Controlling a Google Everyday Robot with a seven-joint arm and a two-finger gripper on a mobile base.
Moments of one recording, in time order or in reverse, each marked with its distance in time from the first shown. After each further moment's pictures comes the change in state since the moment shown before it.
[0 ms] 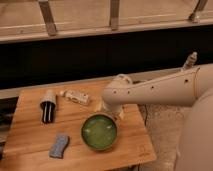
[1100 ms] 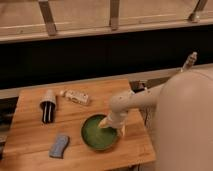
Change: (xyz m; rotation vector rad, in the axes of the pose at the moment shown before) arm 0.051 -0.032 0.090 -0.025 0.264 0.068
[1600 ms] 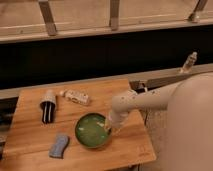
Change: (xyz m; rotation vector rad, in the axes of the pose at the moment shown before) arm 0.008 0.011 -0.014 -0.046 -0.012 -0.027
